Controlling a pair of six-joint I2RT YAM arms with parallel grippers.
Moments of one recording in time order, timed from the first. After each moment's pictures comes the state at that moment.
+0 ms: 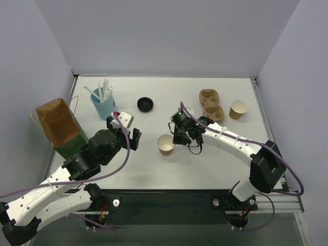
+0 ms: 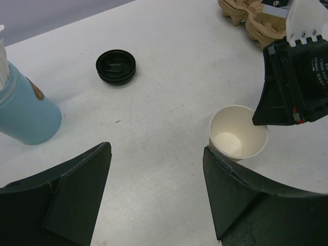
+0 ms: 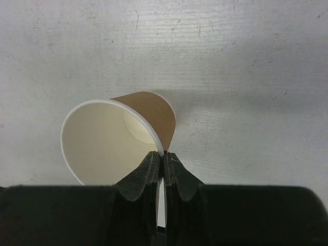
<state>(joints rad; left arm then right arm) -0.88 0.74 0.82 -0.35 -0.42 -0.10 0.79 1.52 1.13 -0.66 0.16 0.80</state>
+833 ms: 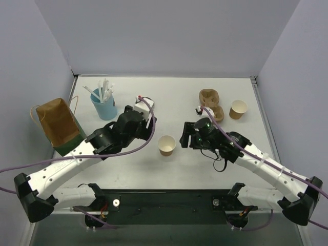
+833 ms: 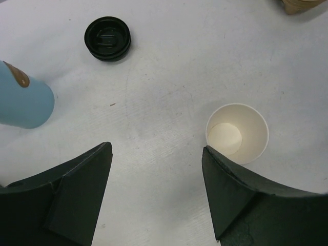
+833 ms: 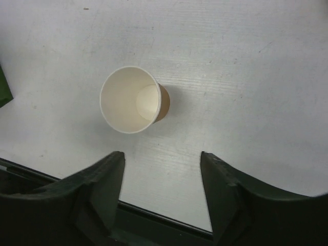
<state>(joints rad) -0.89 1.09 1.08 -0.54 -0.45 -0.18 0.84 1.10 1.00 -0.69 0.28 0.68</state>
